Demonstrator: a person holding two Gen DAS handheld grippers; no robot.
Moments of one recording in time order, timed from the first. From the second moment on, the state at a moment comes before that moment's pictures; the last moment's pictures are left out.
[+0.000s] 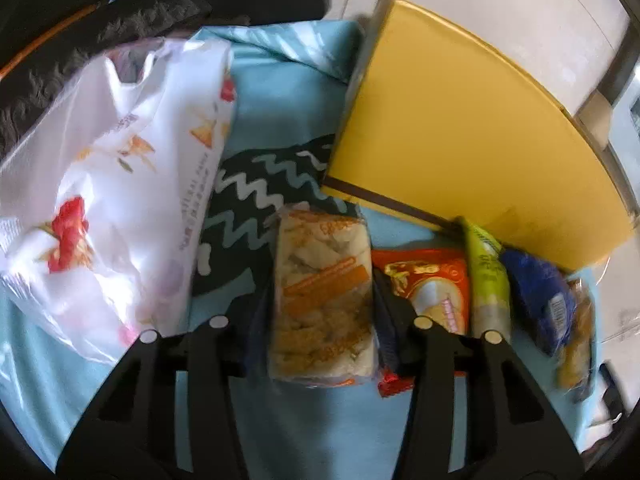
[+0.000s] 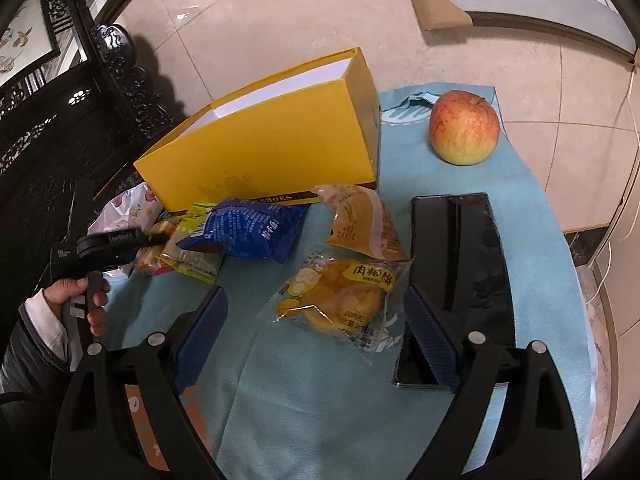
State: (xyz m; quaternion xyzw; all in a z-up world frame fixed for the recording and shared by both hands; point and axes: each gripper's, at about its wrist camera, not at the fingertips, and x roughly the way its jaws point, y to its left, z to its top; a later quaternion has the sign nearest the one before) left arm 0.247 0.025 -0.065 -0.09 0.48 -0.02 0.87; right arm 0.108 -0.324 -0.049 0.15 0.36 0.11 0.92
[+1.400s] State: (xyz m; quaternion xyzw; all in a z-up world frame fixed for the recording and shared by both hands) left arm 0.138 0.018 -0.058 -0.09 0.48 -0.07 0.87; right arm 0.119 -0.268 -0.053 0.04 0.41 0.13 0.90
